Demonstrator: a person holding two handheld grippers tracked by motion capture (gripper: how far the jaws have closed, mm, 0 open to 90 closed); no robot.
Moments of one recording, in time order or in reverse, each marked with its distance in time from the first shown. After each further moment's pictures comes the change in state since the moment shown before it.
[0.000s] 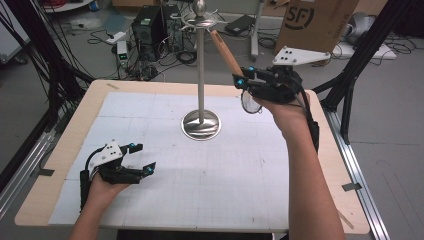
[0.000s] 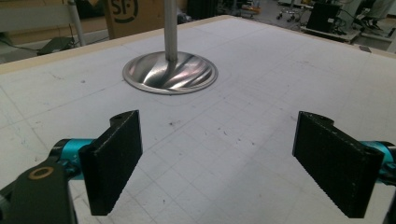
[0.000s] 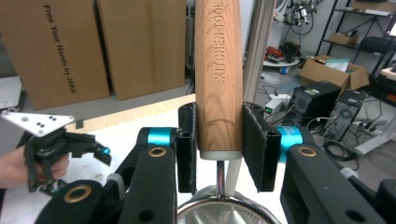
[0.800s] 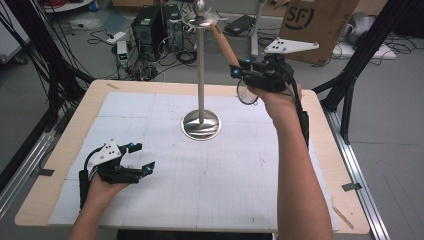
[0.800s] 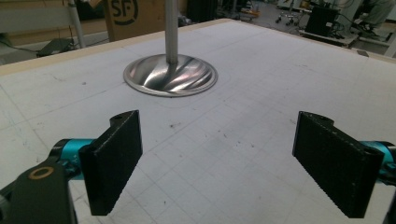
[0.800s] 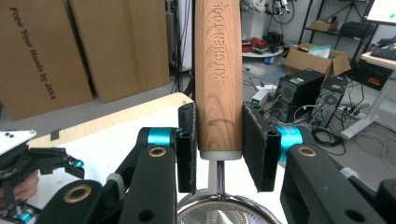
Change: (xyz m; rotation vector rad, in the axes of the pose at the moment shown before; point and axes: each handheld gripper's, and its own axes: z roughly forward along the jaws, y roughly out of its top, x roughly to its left) left arm 0.001 0.000 -0.001 -0.008 -0.005 -0.008; right arm -0.020 0.000 0.022 0.021 -0.068 0.078
